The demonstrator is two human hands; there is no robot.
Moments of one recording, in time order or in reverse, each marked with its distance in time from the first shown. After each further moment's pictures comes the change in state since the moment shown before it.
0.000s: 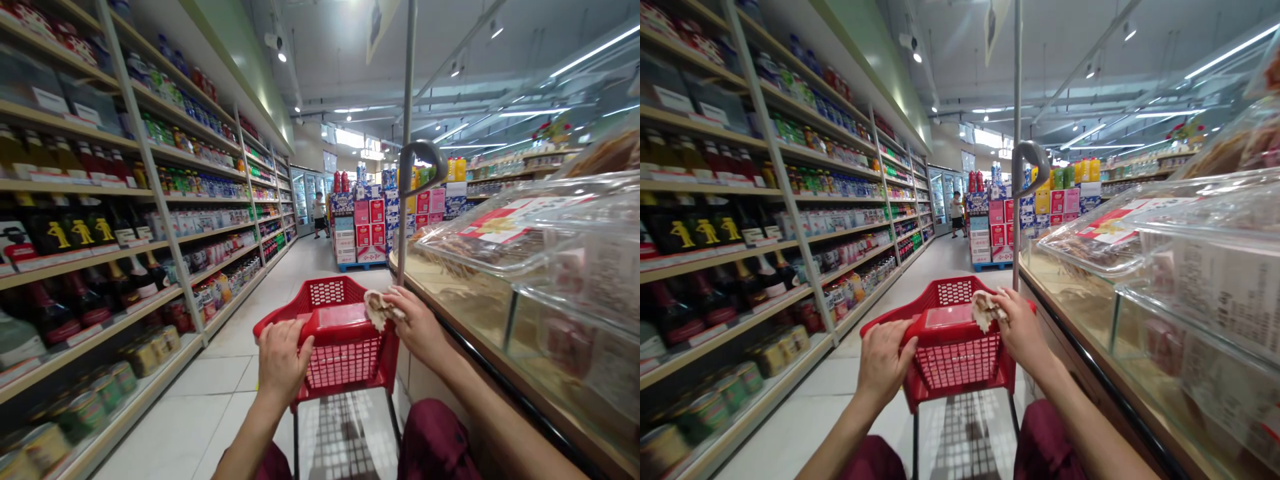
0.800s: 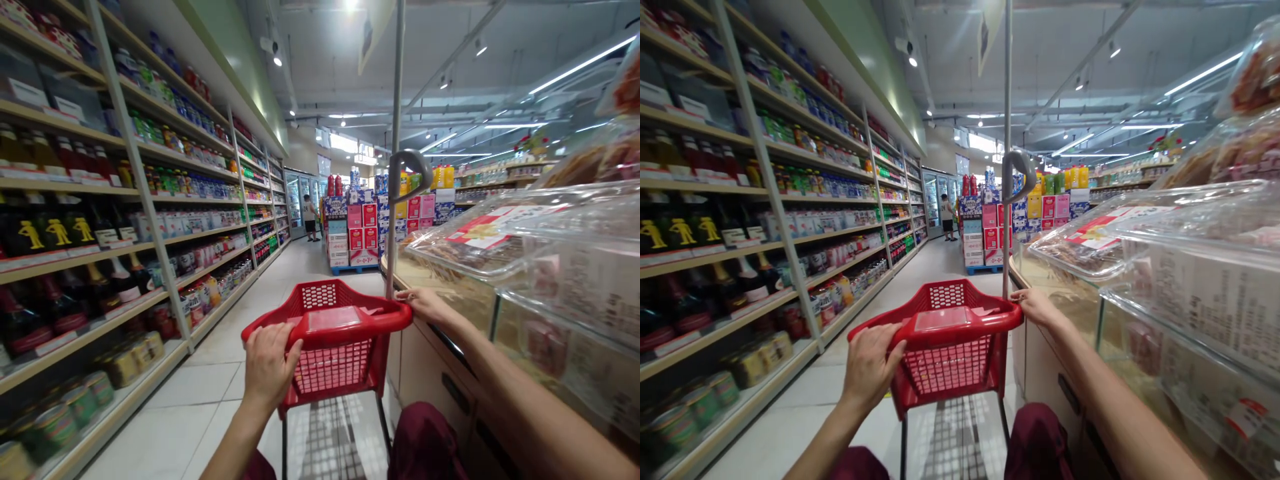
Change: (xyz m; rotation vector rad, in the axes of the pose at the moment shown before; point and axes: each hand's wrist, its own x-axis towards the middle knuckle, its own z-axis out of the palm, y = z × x) left_hand 0.002 -0.008 0.006 -0.017 0.052 0.027; right_hand 0.045 0.066 -0.026 0.053 -0.361 0.363
